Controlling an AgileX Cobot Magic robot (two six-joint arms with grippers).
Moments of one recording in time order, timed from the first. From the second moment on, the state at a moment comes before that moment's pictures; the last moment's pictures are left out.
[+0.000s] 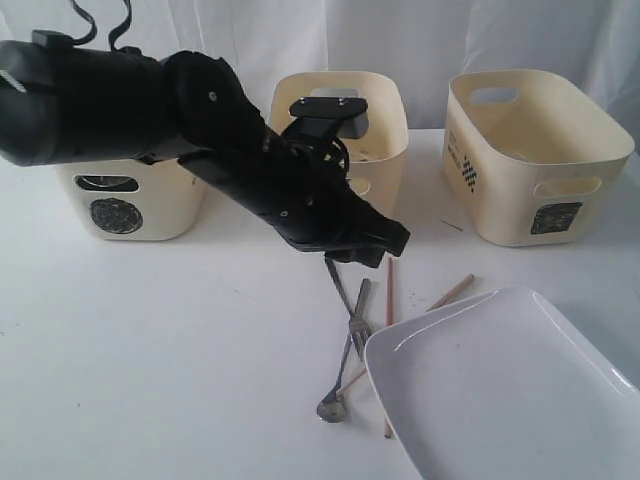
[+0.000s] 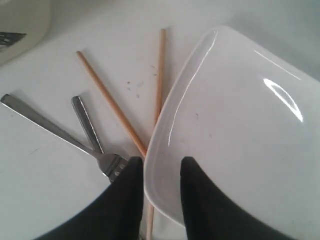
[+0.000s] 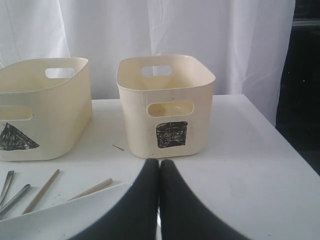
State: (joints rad) left arm -0.77 1.79 -1.37 -0.53 0.61 0.31; right arm -0.15 0.01 -0.01 0.13 0.16 -0.06
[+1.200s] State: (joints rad) left arm -0.65 2.14 -1.68 -0.51 0.85 0.29; right arm -0.15 0.01 -0.01 0.13 0.16 -0.06
